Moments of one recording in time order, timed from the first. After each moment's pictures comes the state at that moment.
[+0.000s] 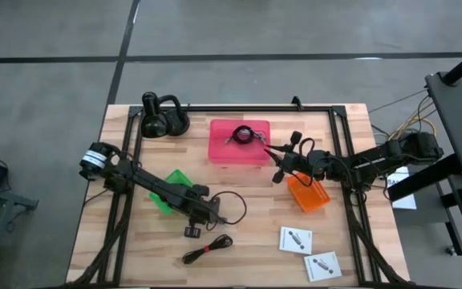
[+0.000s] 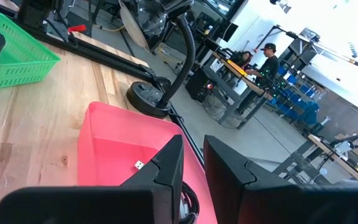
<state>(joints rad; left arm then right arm) -0.35 1.73 1.01 -0.54 0.00 -0.22 0.02 1.26 0.36 0.81 0.53 -0.50</state>
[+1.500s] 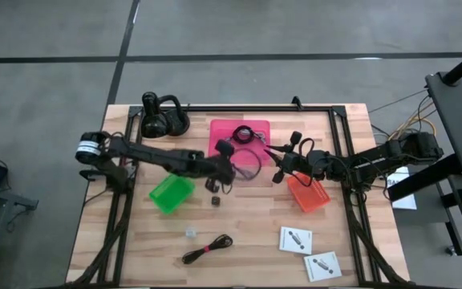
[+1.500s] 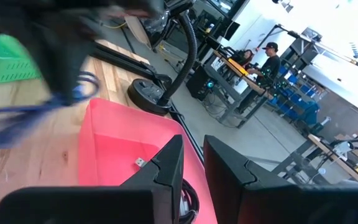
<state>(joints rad) -0.02 1.63 1.12 -0.28 -0.37 0.67 0.02 1.26 0.36 0.80 0.53 -0.51</state>
